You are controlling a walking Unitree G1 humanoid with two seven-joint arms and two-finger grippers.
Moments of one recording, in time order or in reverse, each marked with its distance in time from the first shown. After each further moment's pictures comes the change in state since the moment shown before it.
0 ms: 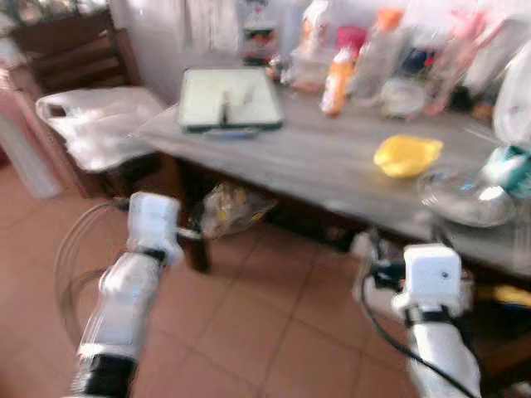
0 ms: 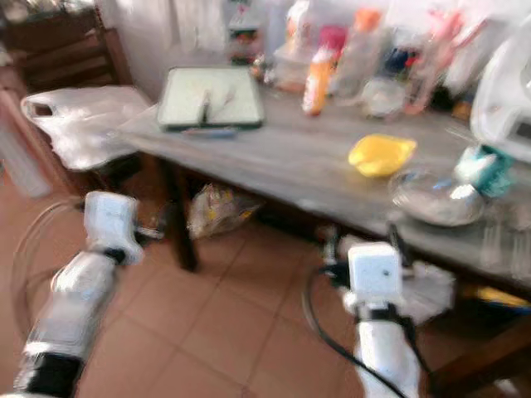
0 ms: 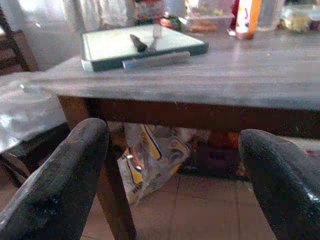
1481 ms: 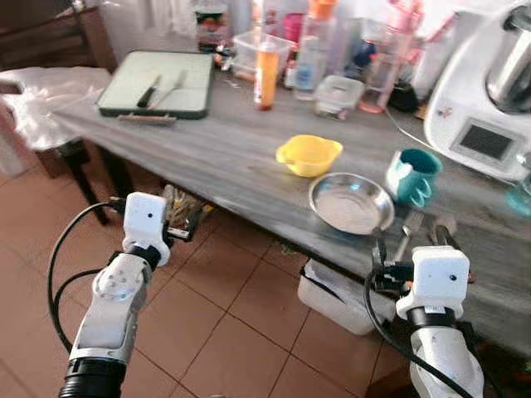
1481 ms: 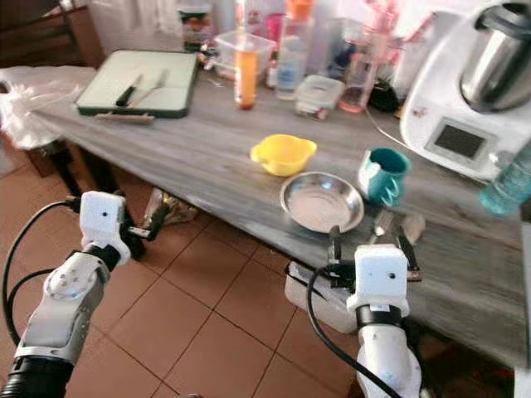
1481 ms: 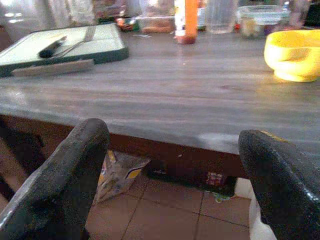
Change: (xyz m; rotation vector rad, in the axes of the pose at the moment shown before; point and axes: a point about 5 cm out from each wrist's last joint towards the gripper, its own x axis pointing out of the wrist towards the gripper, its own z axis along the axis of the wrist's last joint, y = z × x) left arm -0.007 0.019 0.010 0.028 -0.004 0.042; right arm -0.005 -0.001 0.011 0.043 -0.012 -0.027
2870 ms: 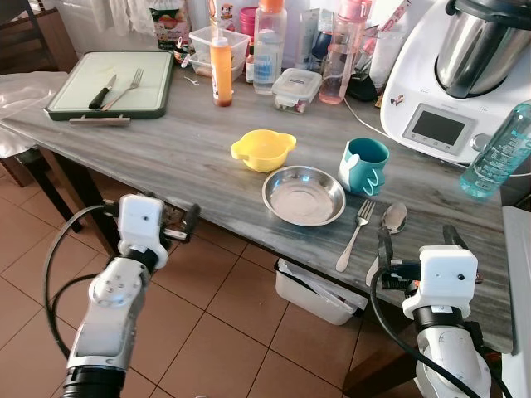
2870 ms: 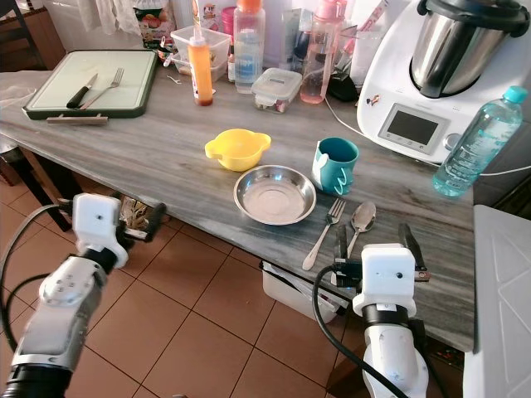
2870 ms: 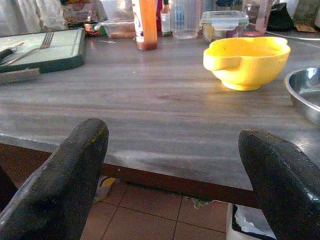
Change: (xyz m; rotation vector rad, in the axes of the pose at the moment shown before) left arm -0.006 -0.002 0.001 -0.007 -0.023 0.017; right arm 0.001 -0.006 0.001 -0.006 0.003 -0.013
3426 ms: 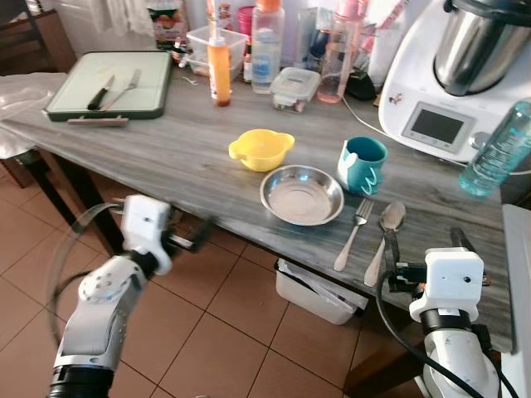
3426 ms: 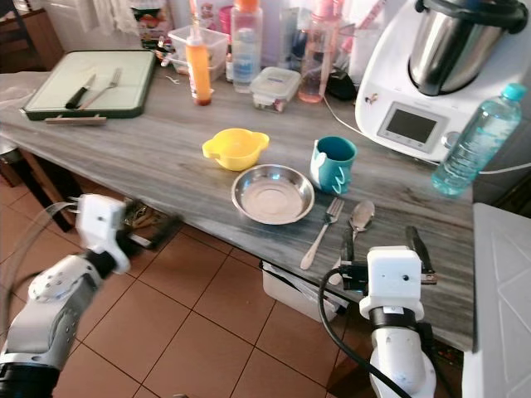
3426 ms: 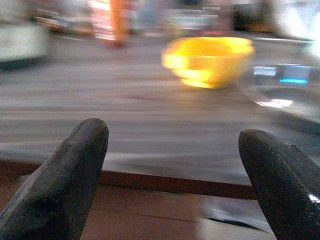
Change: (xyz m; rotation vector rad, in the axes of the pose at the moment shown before) left arm -0.004 0.009 0.006 -0.019 0.014 -0.106; right arm -0.002 -0.006 -0.001 -0.024 0.007 -0.011
